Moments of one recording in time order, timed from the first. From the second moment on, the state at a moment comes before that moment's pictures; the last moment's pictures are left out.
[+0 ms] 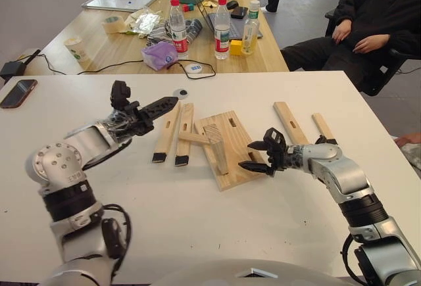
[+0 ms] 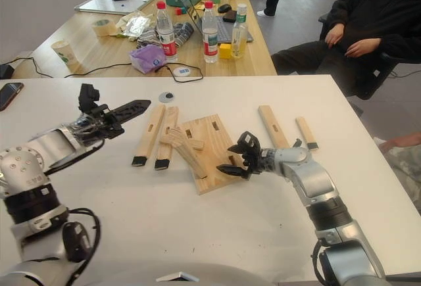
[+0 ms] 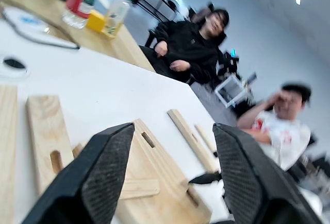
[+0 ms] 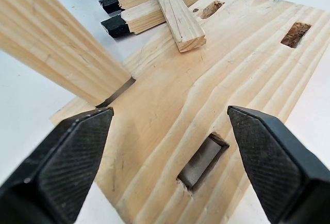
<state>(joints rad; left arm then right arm) -0.43 0.26 0.62 -0.11 -1.03 1.33 -0.23 -0.30 -0.52 0.24 0.00 0.29 0.59 0.93</state>
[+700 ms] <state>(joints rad) -0.31 -0.11 0.58 -0.28 -1.95 0.71 1.36 -0.20 -0.52 0.21 -0.06 0.31 0.59 0.85</state>
